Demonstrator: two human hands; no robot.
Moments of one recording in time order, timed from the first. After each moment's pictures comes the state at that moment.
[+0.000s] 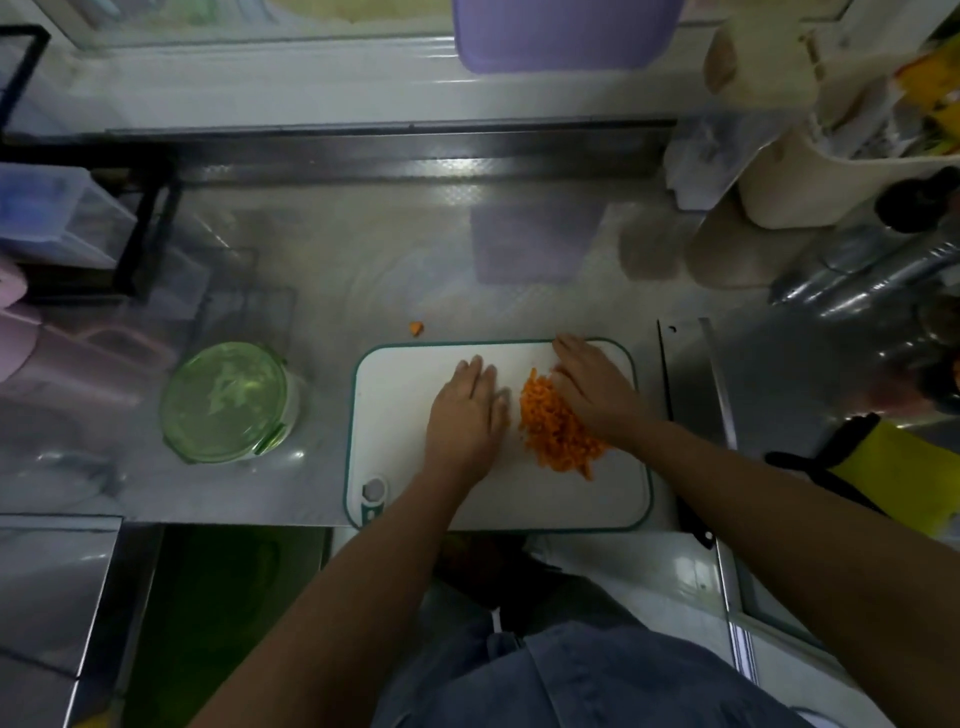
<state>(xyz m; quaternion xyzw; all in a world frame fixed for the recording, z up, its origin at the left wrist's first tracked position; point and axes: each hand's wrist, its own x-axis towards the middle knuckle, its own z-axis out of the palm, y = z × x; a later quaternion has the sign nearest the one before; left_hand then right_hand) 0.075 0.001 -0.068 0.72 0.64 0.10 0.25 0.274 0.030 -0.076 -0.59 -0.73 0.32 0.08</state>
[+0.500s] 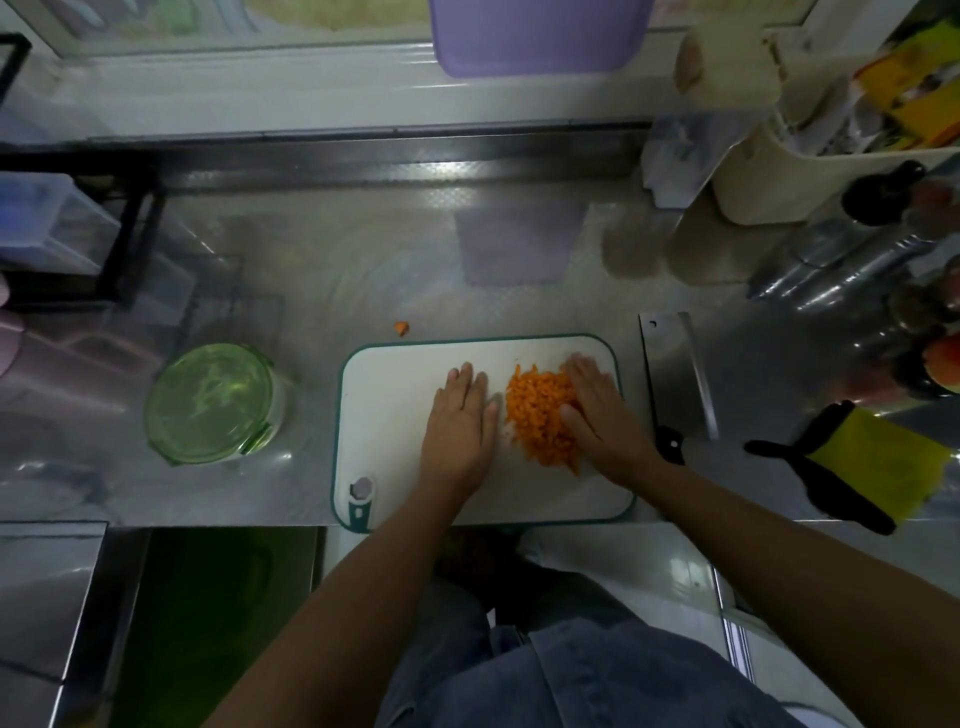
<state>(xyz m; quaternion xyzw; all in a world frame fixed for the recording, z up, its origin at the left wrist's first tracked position) 0.083 -0.019 -0.075 0.71 0.64 0.13 0.28 0.292 -0.021 -0.088 -0.60 -0.72 0.33 0.14</state>
